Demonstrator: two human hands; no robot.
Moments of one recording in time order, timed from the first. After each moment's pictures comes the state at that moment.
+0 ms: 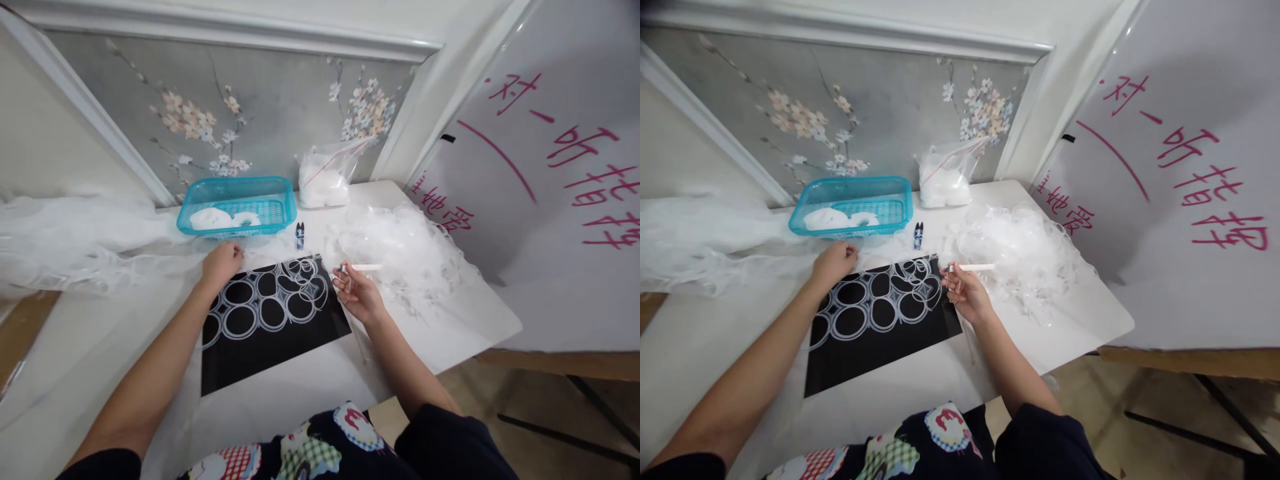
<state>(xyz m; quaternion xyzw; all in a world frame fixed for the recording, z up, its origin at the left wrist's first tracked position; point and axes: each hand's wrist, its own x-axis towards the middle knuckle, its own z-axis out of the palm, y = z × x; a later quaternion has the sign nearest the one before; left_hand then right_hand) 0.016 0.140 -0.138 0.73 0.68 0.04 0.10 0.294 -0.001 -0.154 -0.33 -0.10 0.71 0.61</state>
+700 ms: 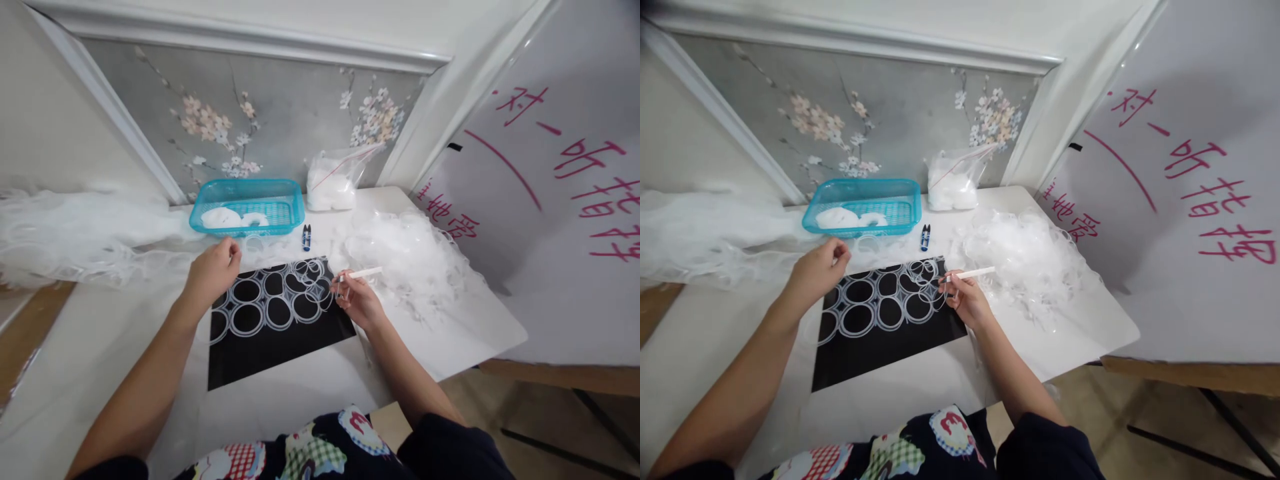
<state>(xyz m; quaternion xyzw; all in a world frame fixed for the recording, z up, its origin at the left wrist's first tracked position) 0.000 0.093 -0.090 0.75 0.65 0.10 0.08 0.280 -0.009 -0.159 -0.37 -0.19 0.69 0.59</state>
